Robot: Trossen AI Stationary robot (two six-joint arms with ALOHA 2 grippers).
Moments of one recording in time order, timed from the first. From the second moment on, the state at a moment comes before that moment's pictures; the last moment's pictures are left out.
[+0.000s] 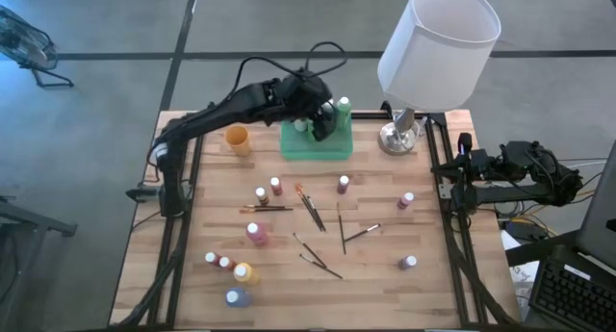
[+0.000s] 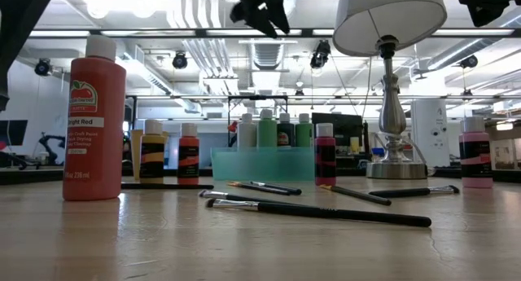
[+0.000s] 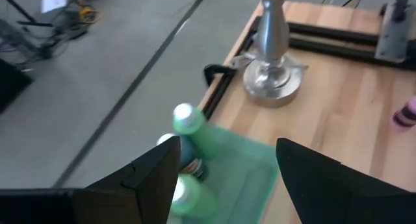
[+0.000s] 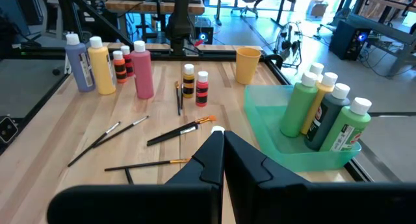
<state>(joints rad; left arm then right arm) 0.29 1.86 2.14 -0.89 -0.32 0.04 0.04 0.16 0.76 -0.88 0.13 0.01</state>
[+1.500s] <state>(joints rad) -0.36 1.64 2.20 -1.57 -0.75 -0.52 0.04 0.16 0.76 -0.88 0.13 0.01</state>
